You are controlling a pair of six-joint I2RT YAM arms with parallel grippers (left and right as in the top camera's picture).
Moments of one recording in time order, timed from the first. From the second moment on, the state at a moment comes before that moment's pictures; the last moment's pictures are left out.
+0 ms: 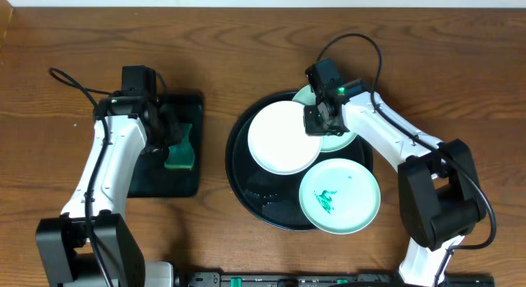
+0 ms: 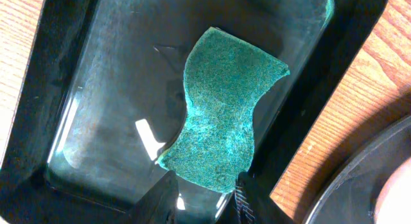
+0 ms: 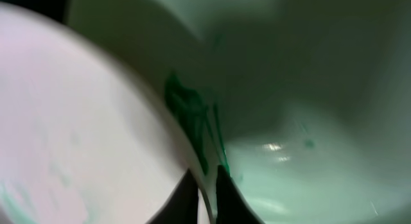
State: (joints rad) left arm 0.06 1.58 1.15 -0.92 0.00 -0.39; right arm 0.44 1.96 1.38 -0.74 -0.01 0.39
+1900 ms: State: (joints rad) left arm 0.06 1.58 1.15 -0.94 0.00 -0.39; right arm 1.09 1.71 1.38 -0.52 1.29 -0.44
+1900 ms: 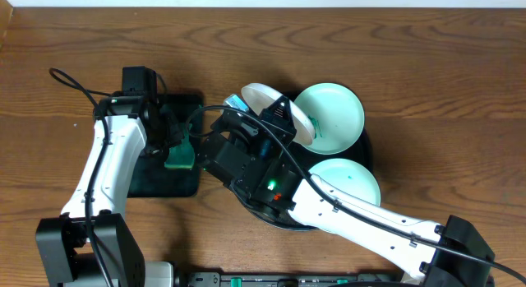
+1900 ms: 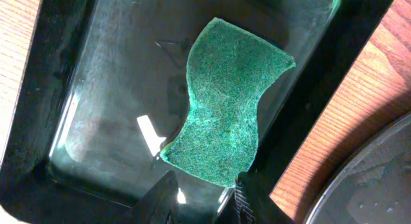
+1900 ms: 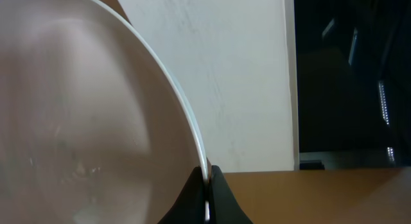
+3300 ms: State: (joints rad) left arm 0.06 1.58 1.15 -0.94 0.00 -0.39; right arm 0.41 1.56 1.38 -0.73 0.35 0.46
